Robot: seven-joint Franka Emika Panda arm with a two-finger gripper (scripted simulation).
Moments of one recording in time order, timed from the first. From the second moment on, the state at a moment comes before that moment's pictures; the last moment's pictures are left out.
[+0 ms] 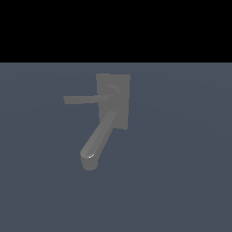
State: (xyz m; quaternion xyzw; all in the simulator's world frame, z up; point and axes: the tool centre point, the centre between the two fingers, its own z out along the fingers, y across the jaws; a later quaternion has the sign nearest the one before) arm -0.262 -0.027 0.528 1.00 -0.05 0.03 0.06
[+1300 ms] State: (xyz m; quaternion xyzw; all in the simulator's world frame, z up) arm -0.249 -0.011 0.639 0.90 -0.08 0.23 0.35
